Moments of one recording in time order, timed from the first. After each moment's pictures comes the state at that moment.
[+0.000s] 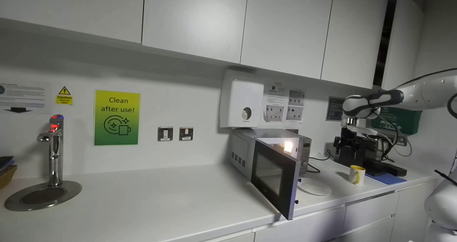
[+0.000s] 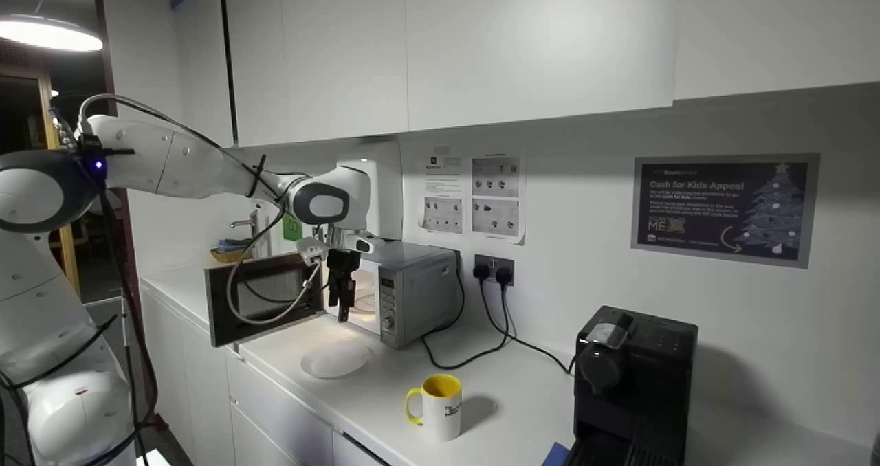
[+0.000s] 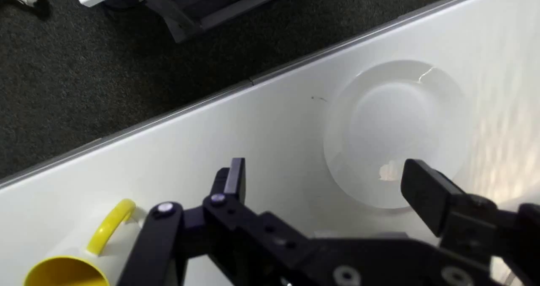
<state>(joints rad) -0.11 -0.28 -0.17 -2.17 0.05 1.79 0.15</state>
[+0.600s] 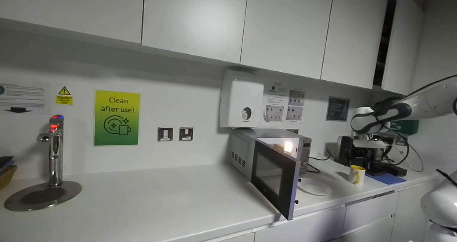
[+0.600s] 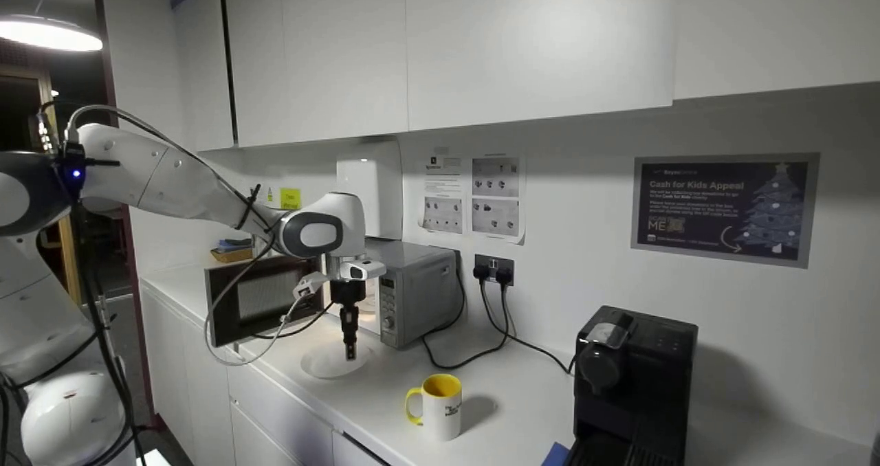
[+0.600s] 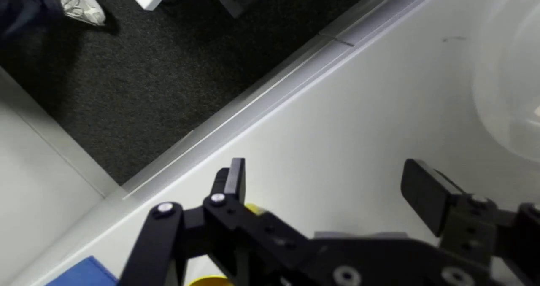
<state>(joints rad) -0.23 -0.33 -0.16 -2.39 -0.19 2.04 0.43</state>
